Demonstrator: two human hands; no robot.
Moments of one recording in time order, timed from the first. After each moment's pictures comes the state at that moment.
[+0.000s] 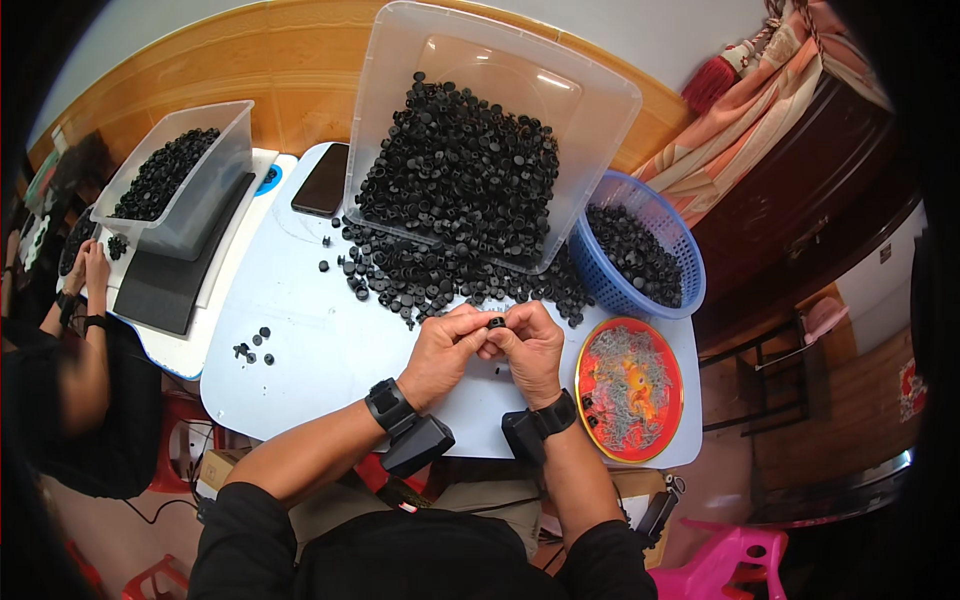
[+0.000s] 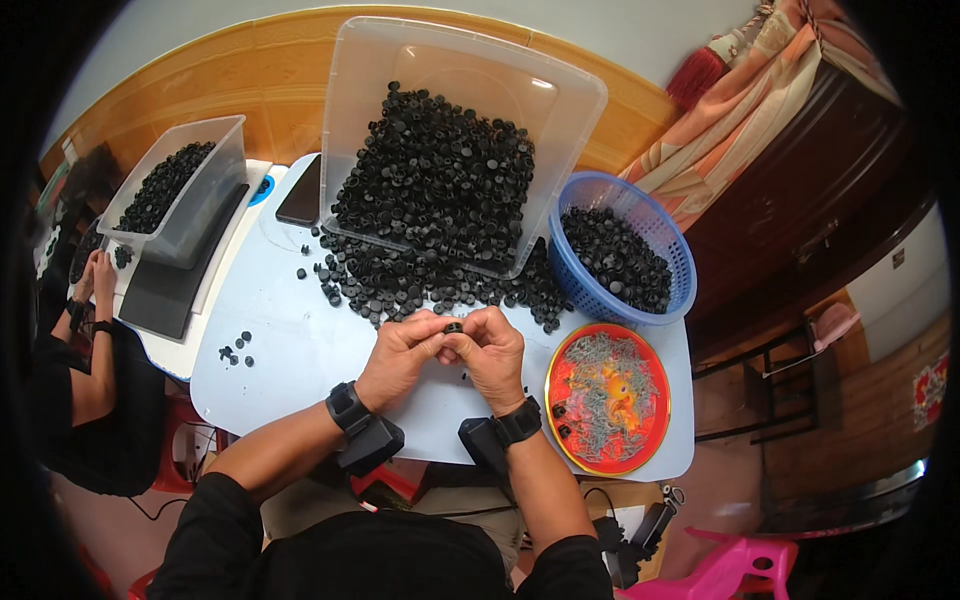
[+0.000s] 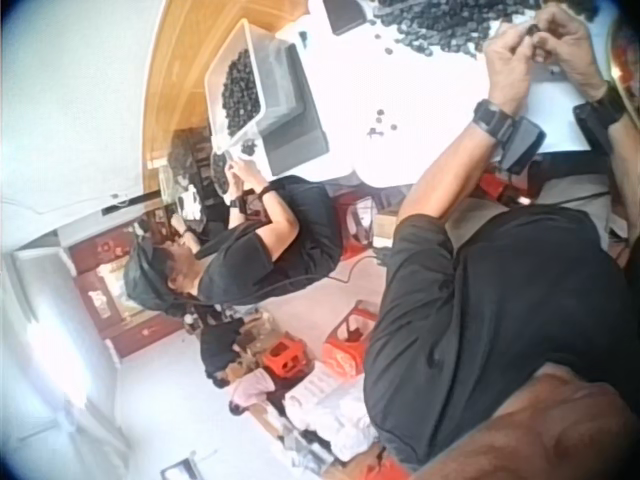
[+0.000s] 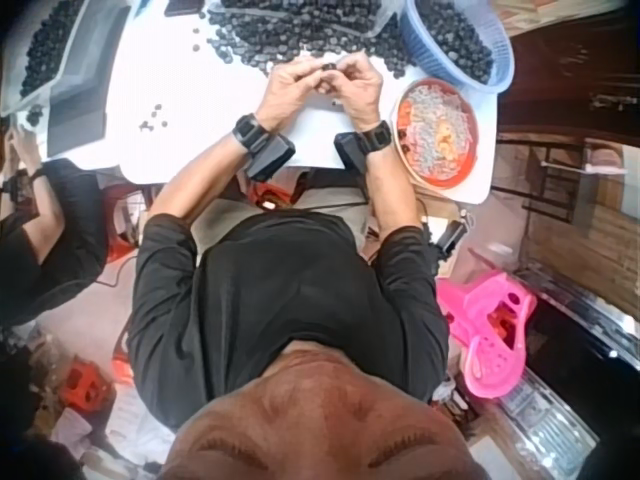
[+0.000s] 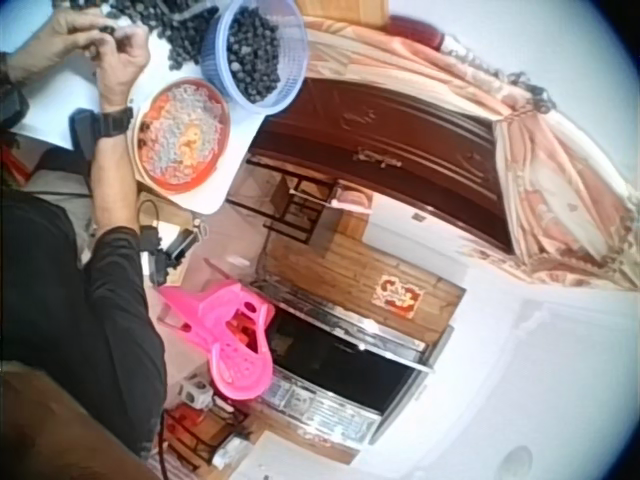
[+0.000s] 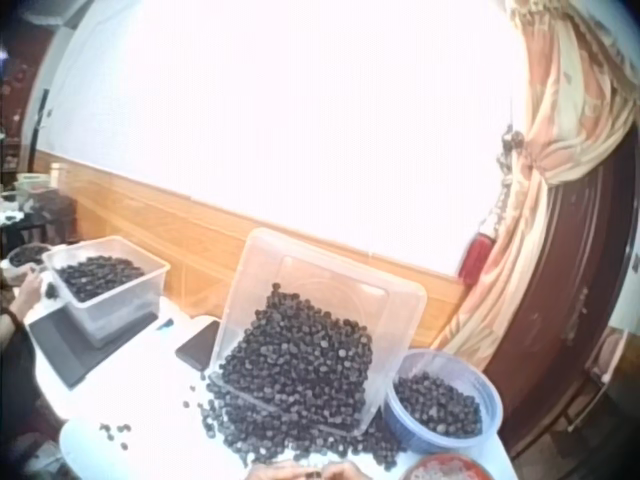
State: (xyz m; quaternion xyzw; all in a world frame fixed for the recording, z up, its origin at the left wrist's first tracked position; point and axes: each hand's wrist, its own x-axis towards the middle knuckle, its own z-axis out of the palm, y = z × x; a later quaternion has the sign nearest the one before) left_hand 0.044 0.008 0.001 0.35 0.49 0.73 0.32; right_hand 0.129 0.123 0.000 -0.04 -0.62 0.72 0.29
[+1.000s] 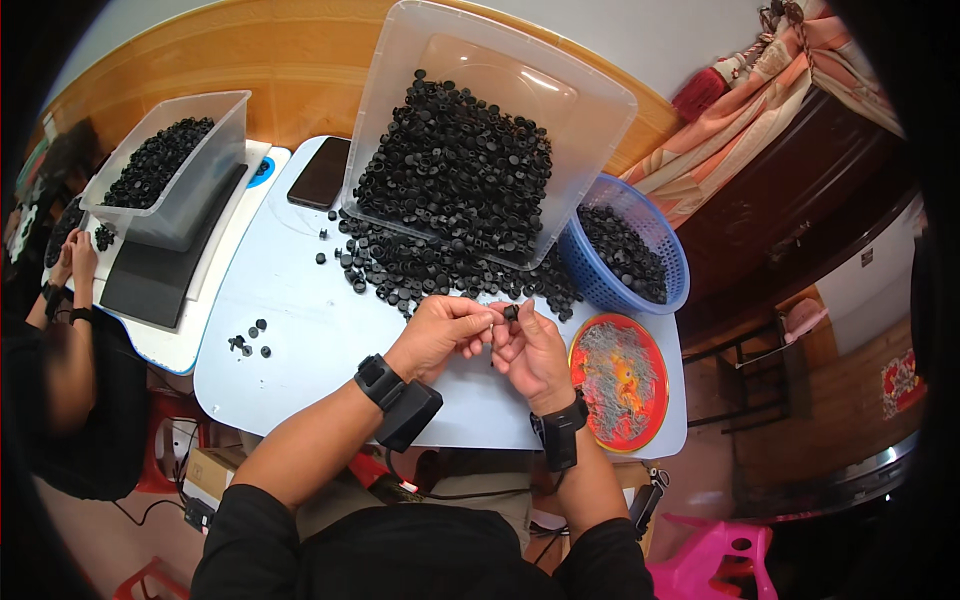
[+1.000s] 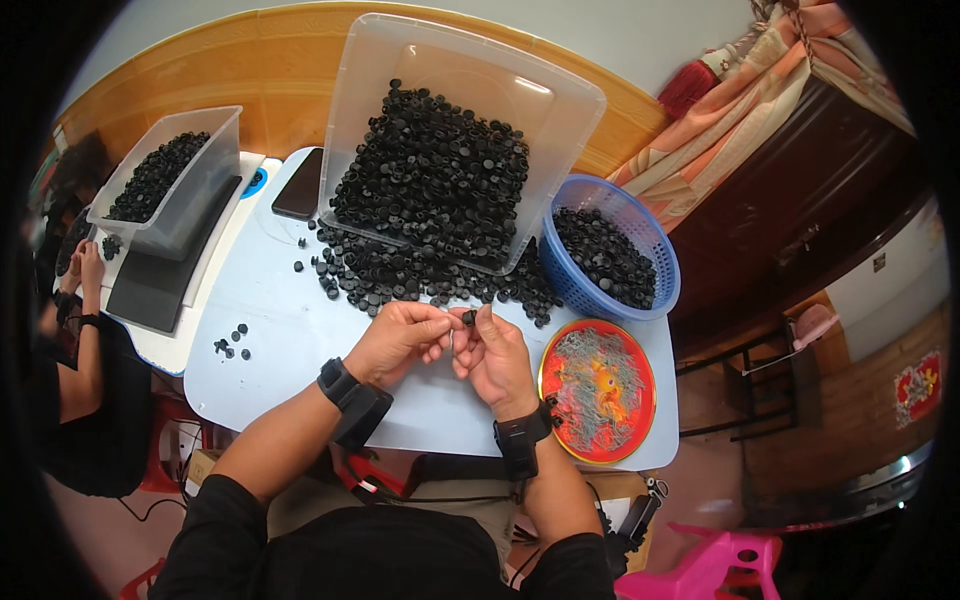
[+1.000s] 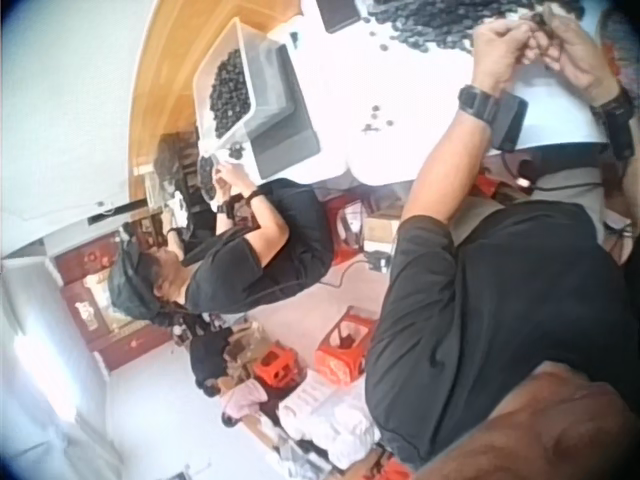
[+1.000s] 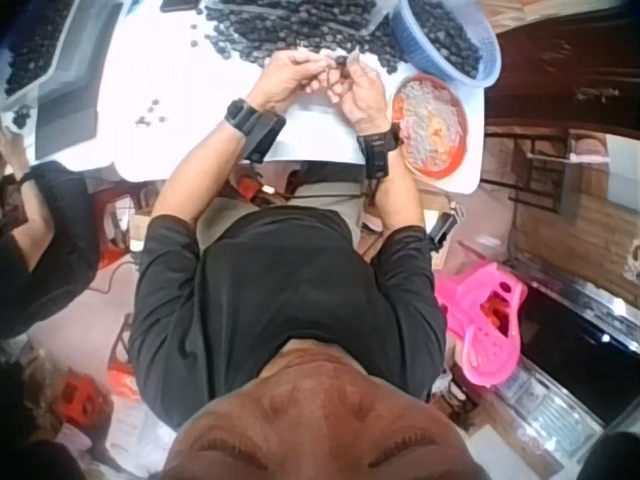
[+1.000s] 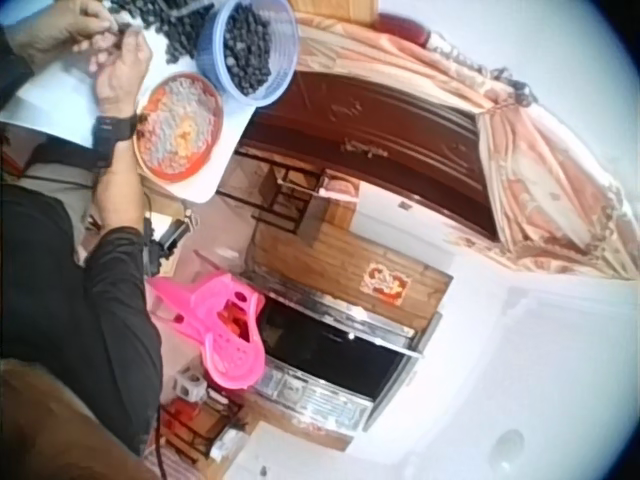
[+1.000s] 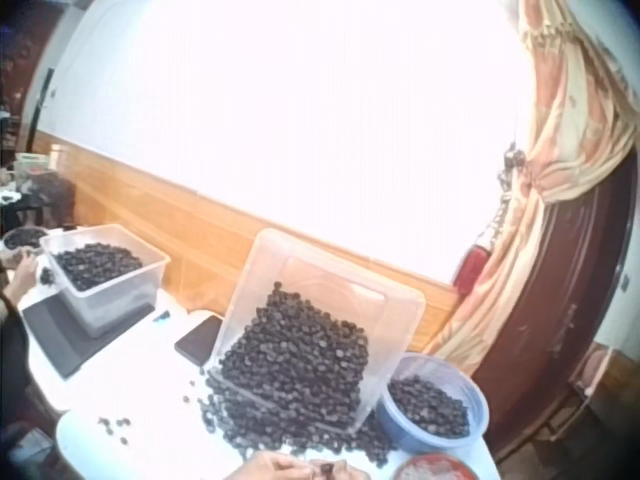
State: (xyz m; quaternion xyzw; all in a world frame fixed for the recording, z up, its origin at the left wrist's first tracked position) left_hand 0.026 0.007 0.010 0.25 0.40 0.72 0.52; right_hand 0.143 0.121 0.025 -0.15 -0.45 0.87 0.16
